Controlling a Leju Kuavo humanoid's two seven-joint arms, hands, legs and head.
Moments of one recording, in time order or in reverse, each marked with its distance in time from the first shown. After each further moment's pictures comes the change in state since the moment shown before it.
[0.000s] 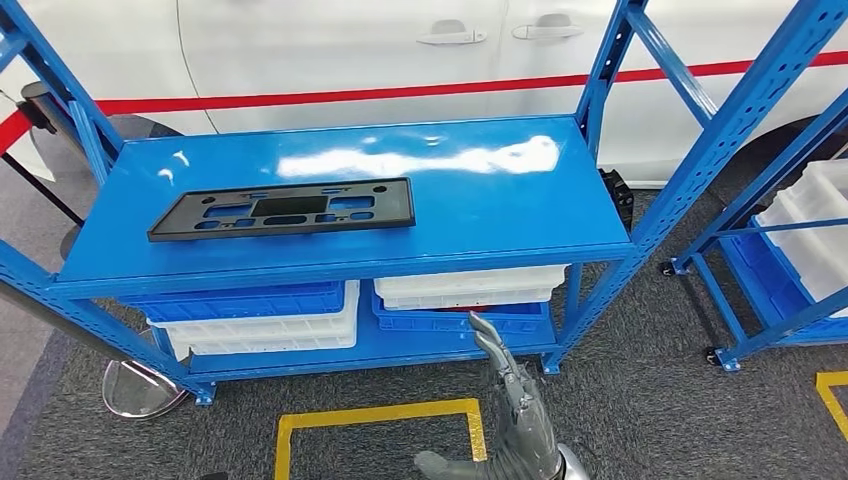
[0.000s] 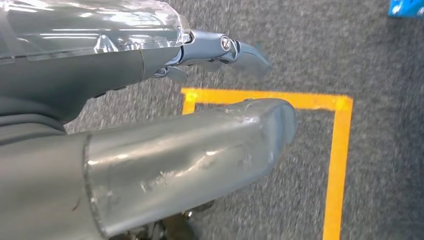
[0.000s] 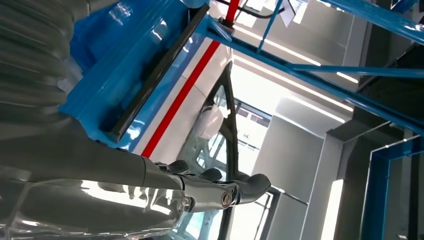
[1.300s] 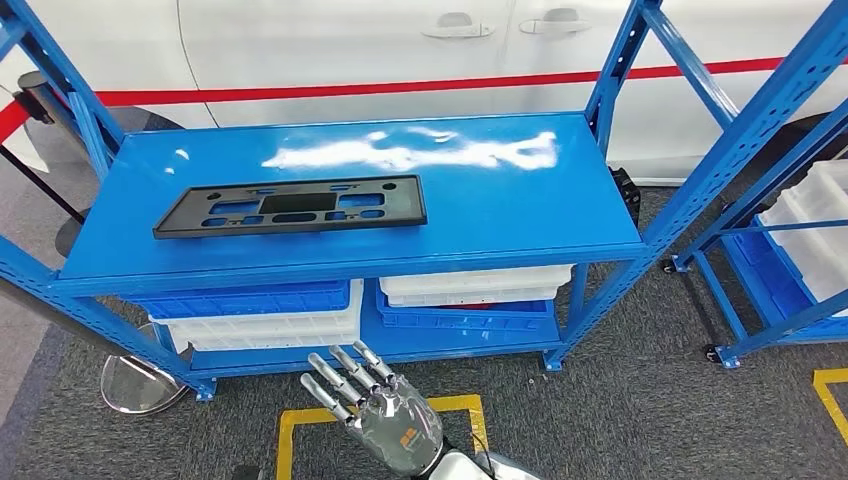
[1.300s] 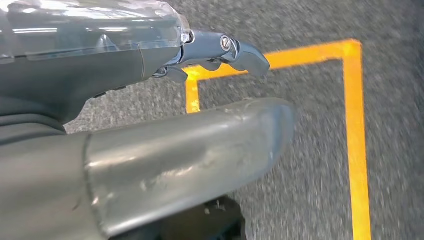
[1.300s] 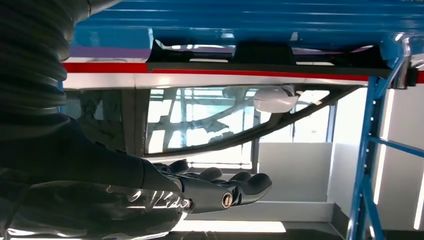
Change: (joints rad) left arm -0.009 -0.028 -0.033 0.006 -0.139 -0.098 0.066; right arm -0.405 0.036 0.557 0.494 1.219 -0.401 0.960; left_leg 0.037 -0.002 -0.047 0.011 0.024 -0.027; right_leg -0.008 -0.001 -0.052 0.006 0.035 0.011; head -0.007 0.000
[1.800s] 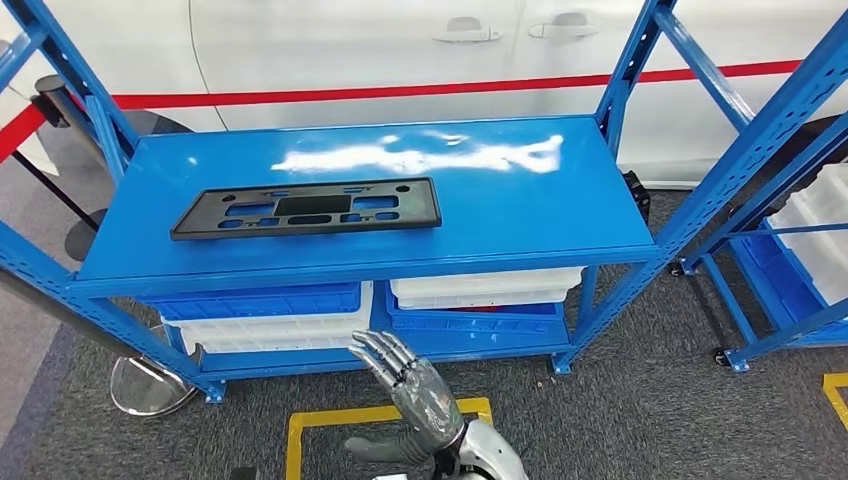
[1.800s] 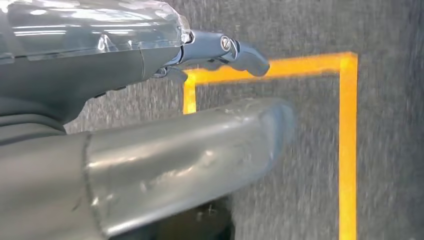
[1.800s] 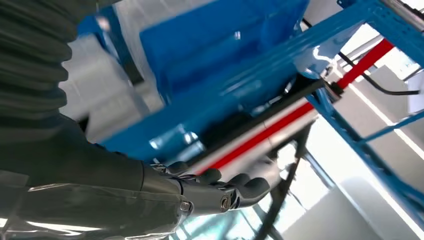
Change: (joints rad) left arm 0.003 -0.012 0.034 0.002 0.018 0.005 -0.022; right arm 0.154 0.189 -0.457 0.242 -0.830 0.121 -0.920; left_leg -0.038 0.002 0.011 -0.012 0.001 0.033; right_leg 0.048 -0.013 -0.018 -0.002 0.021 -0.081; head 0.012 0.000
